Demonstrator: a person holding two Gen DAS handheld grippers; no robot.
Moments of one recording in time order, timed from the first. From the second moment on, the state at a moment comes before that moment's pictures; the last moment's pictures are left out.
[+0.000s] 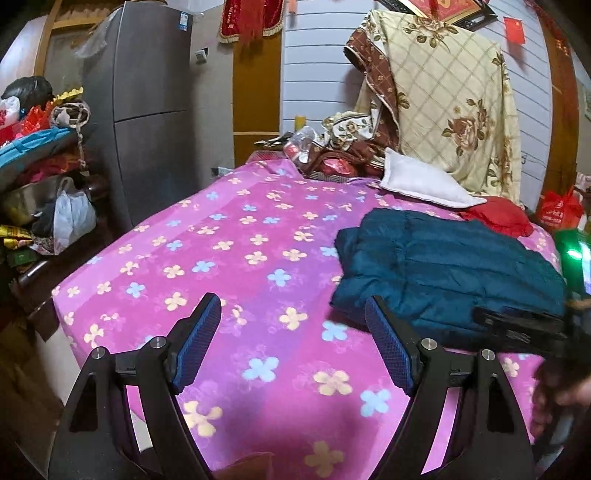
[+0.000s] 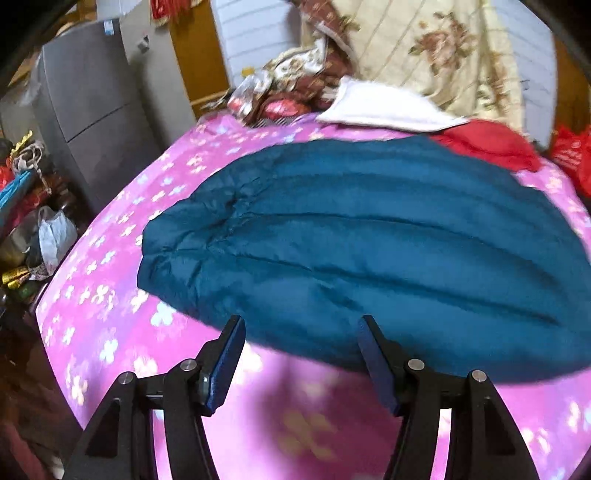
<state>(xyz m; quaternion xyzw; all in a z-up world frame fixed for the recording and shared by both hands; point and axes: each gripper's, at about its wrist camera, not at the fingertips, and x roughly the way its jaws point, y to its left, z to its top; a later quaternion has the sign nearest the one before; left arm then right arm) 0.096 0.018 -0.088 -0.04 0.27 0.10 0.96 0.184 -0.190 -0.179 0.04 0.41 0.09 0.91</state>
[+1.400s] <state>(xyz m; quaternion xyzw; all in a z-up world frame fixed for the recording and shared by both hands) 0.030 -0.133 -0.063 0.05 0.33 -0.02 0.94 0.014 -0.330 -0.148 0.08 0.34 -0.08 0.93</state>
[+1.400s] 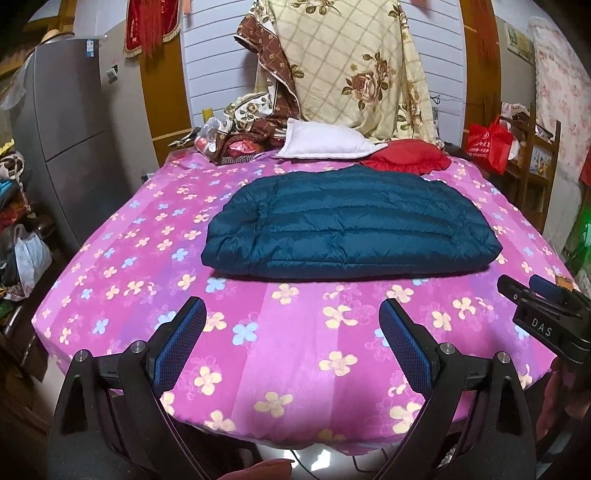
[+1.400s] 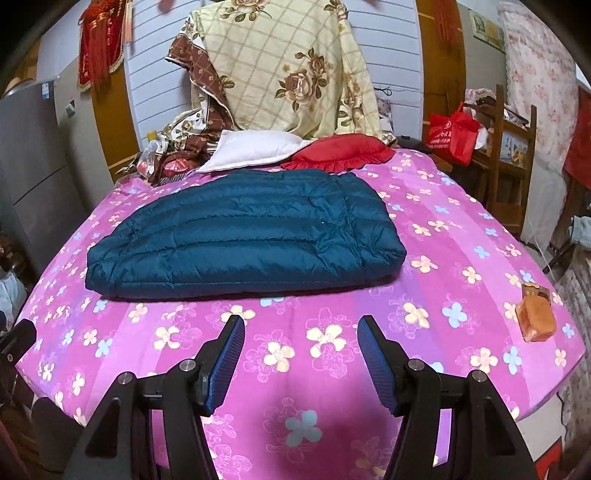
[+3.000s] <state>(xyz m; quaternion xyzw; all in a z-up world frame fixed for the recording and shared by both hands) 0.039 -0.128 -0.088 0.02 0.38 -0.04 0.93 0.013 -0.314 -0.158 0.04 0.33 -0.09 0.94</state>
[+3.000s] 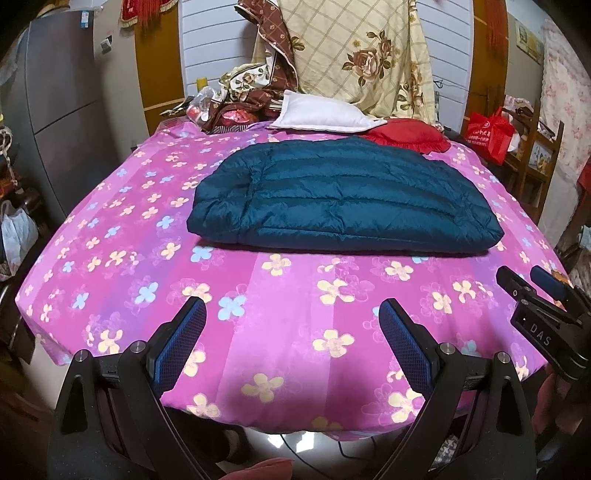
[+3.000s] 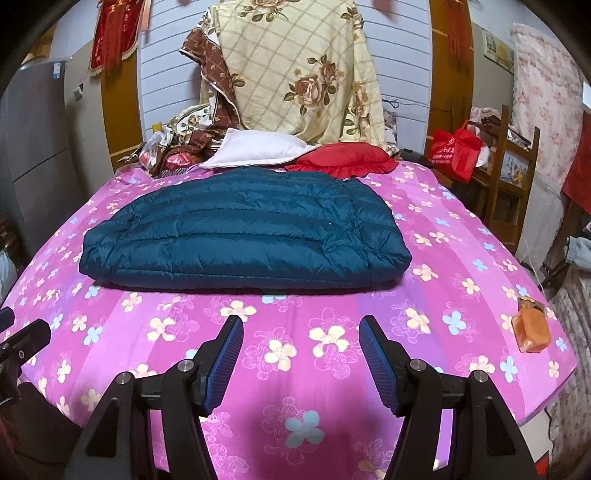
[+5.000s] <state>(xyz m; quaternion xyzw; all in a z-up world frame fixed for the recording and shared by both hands) 0.047 -0.122 -0.104 0.00 0.41 -0.06 0.91 0.017 -0.301 -0.163 0.03 0.34 -0.07 0.94</state>
